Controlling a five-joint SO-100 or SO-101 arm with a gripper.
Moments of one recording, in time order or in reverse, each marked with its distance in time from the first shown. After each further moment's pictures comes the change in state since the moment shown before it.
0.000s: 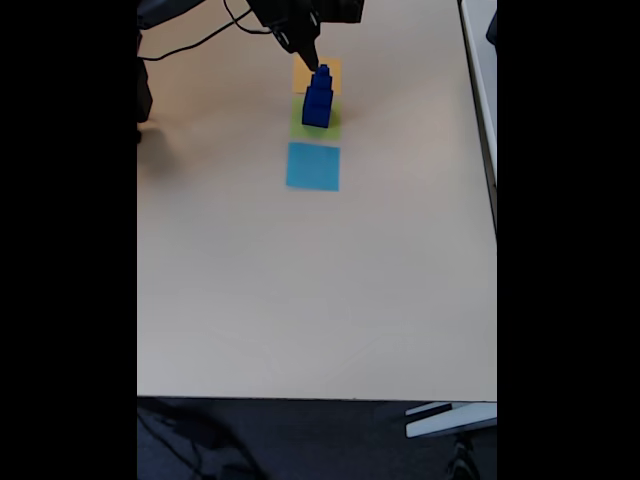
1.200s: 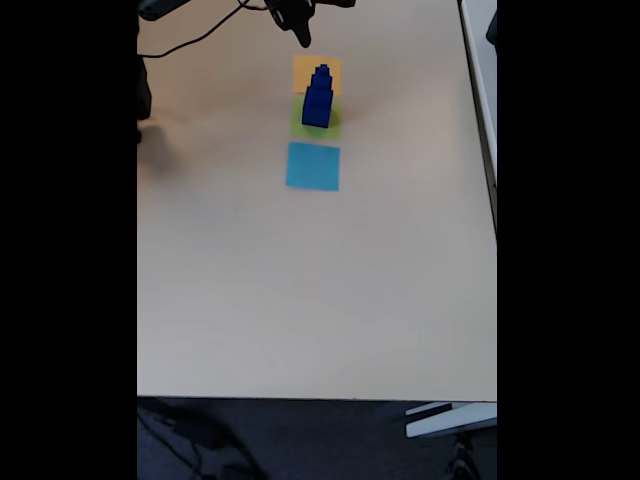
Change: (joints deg) arm -8.2 -0.1 4.7 1.2 14.3
